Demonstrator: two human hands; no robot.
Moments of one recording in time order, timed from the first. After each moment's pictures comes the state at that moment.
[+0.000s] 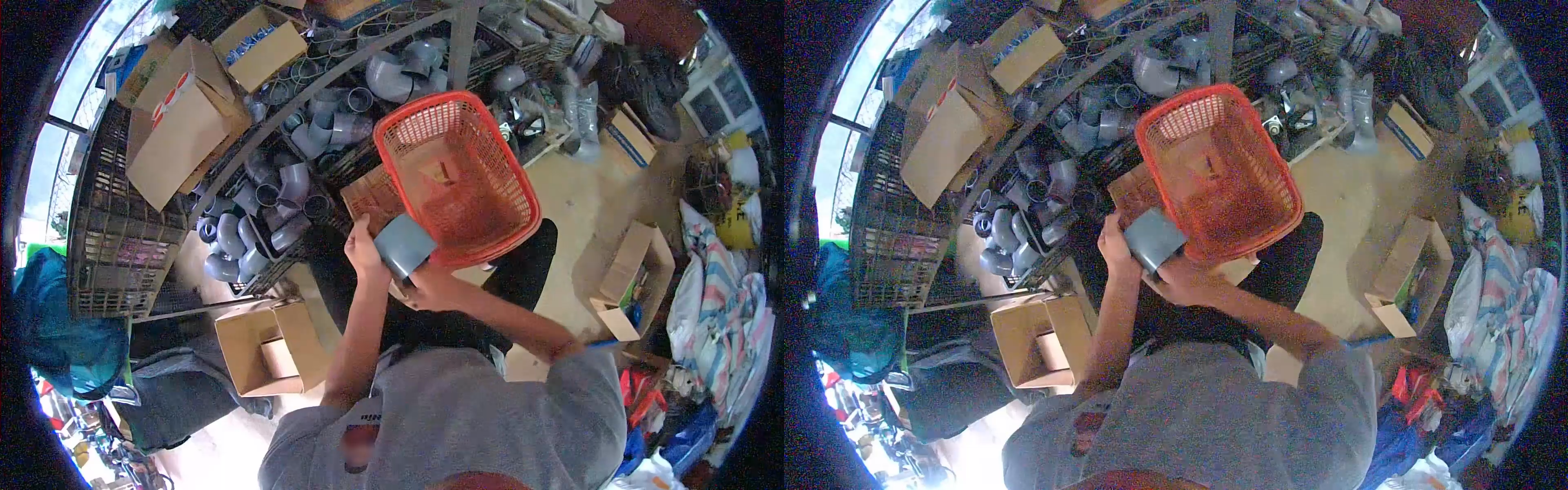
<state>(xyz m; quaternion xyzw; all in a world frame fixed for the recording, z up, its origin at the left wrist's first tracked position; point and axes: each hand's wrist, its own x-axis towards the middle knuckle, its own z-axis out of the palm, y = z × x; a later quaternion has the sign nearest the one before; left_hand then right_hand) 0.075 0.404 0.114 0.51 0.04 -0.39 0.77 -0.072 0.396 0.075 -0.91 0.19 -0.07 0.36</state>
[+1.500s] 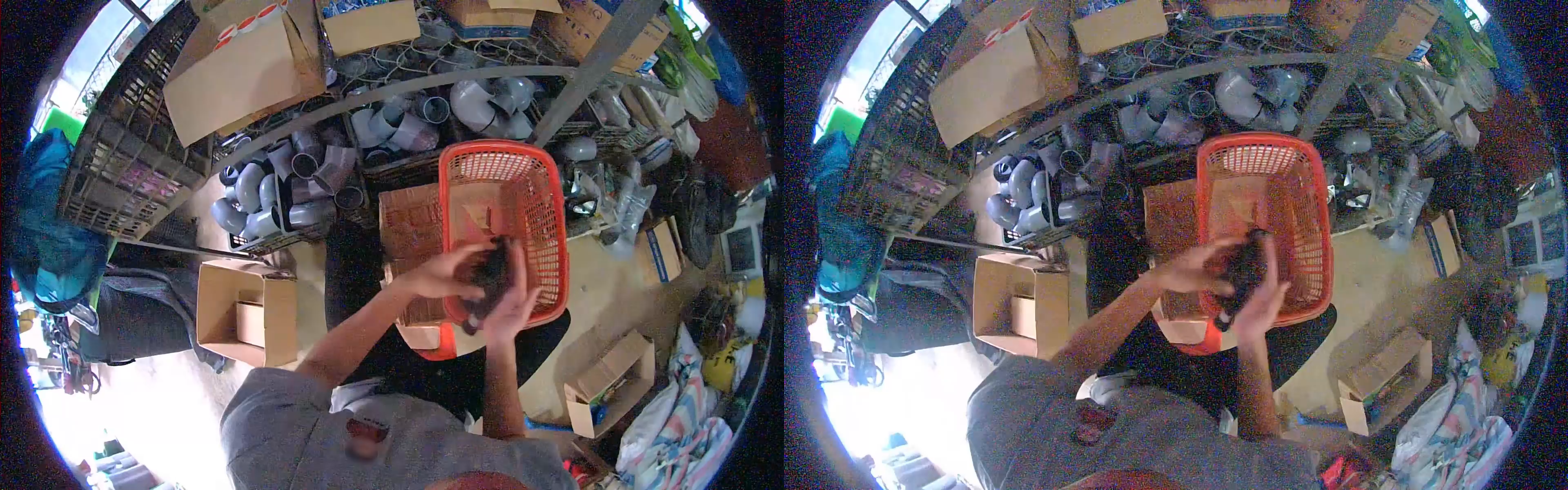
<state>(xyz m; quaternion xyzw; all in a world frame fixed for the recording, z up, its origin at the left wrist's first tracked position) 0.085 0.351 0.081 0.44 -0.45 -0.60 0.49 -0.083 0.314 0.089 -0.38 0.24 -0.52 0.72</state>
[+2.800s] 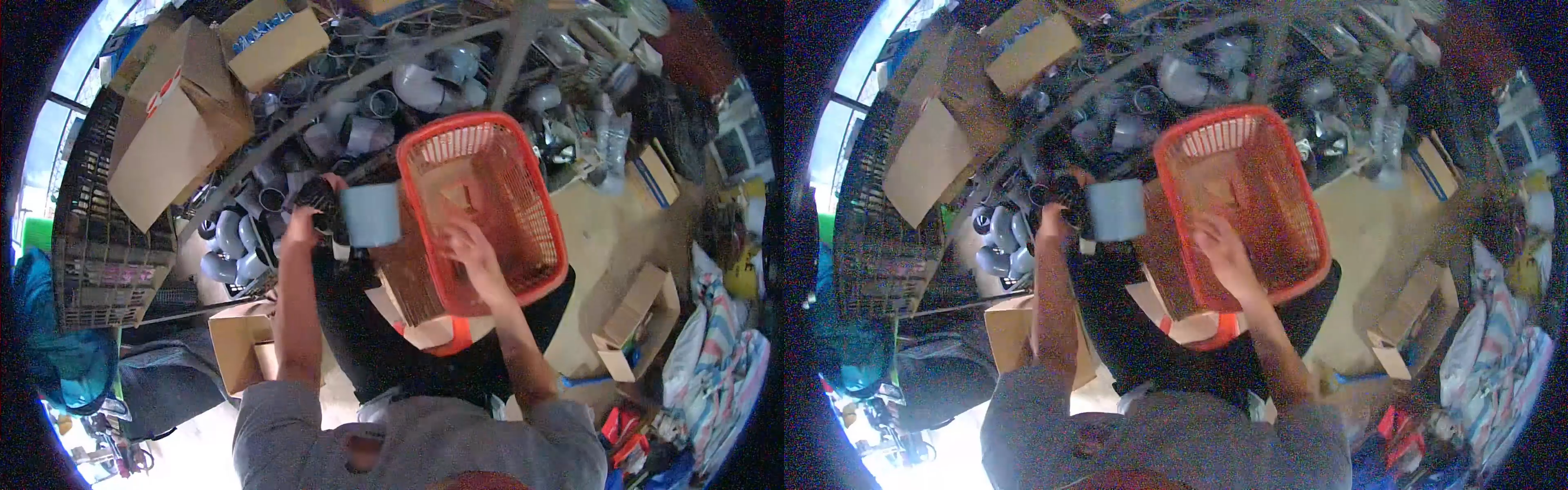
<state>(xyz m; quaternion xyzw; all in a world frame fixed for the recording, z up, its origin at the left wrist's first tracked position) 0.298 0.345 0.067 0.48 -0.35 -0.50 0.63 -0.058 0.278 0.059 -0.51 0.26 -0.32 0.75</state>
